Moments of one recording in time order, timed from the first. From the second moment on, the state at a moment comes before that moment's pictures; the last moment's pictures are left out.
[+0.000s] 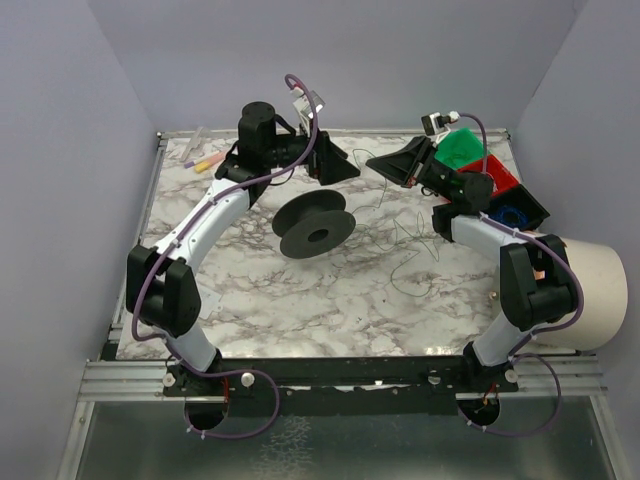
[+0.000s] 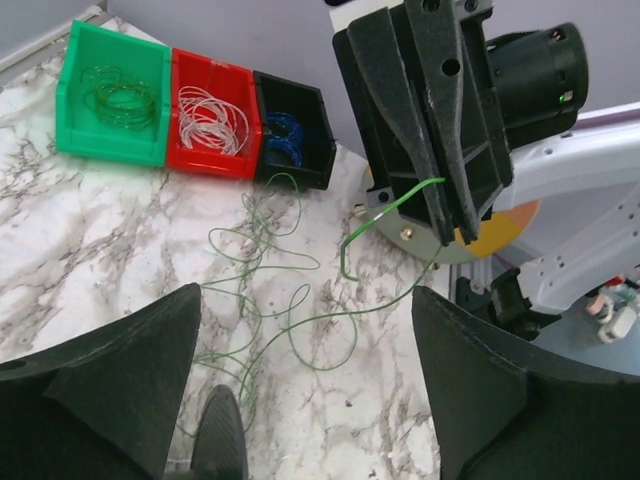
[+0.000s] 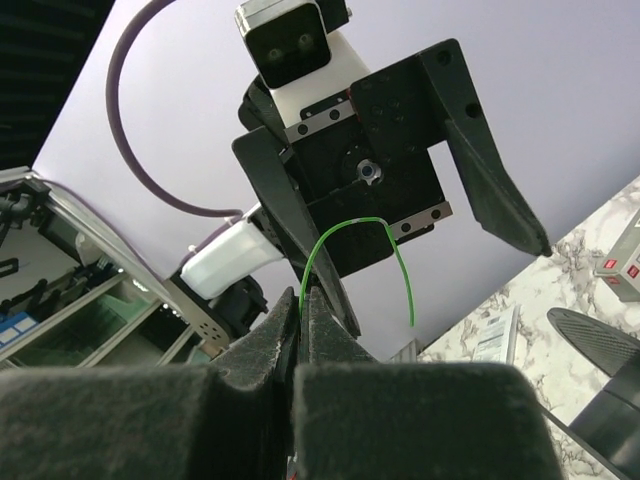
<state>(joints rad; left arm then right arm) -0.41 1.66 1.50 0.07 0.94 -0.34 0.25 1.66 0.97 1.45 -0.89 1.57</state>
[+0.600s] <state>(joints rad) -0.45 1.69 1.53 0.15 0.94 -0.43 0.25 1.66 0.96 1.47 -0.87 1.61</state>
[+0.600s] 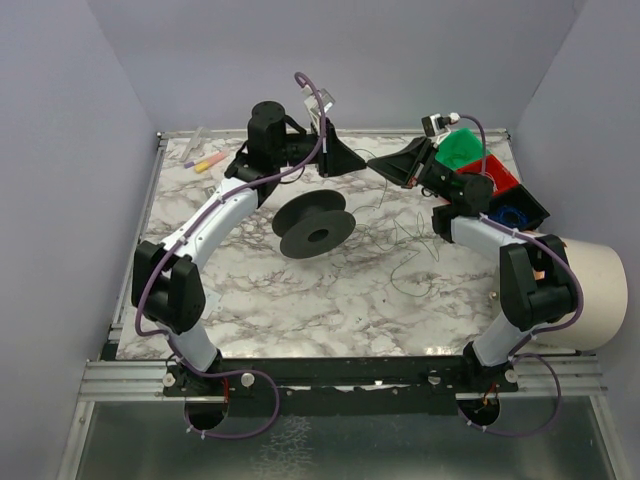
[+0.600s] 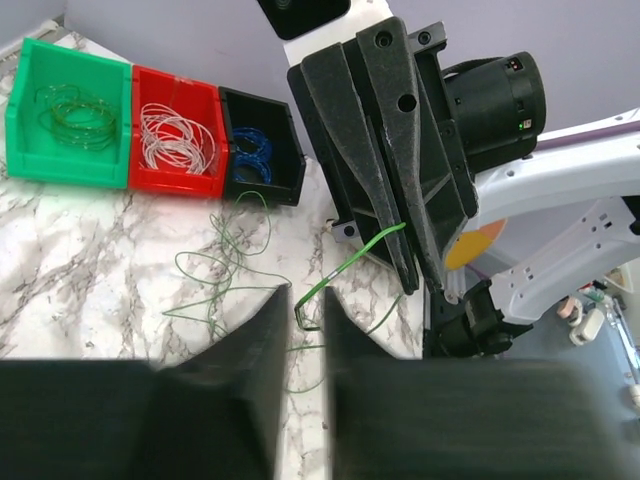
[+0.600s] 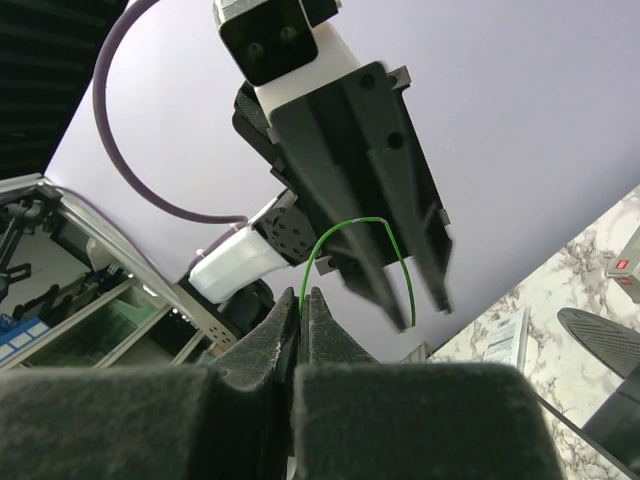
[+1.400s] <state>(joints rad) -0.53 1.65 1.70 -0.67 0.54 0.33 0.26 1.52 1.36 0.00 -1.06 0.20</state>
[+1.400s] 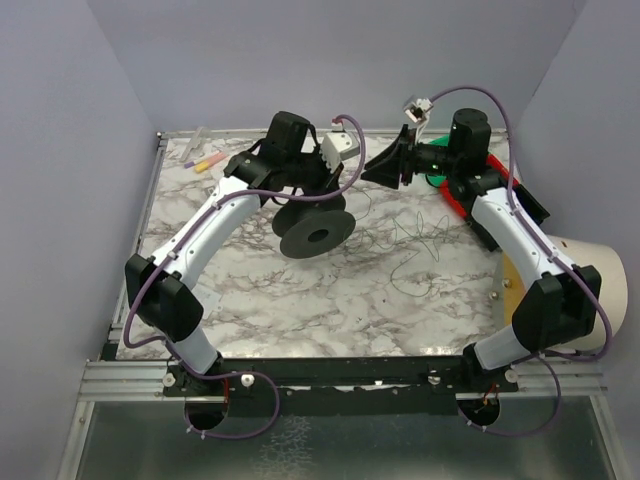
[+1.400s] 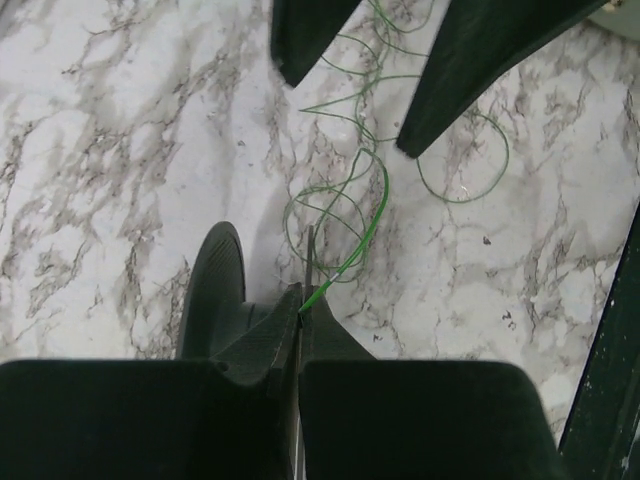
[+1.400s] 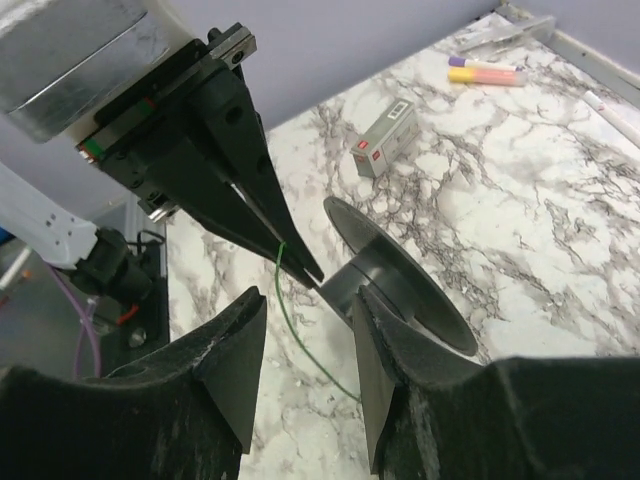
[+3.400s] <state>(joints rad) -0.58 1.65 1.69 -0.74 0.57 0.35 0.36 1.56 1.22 0.19 -1.13 0.17</state>
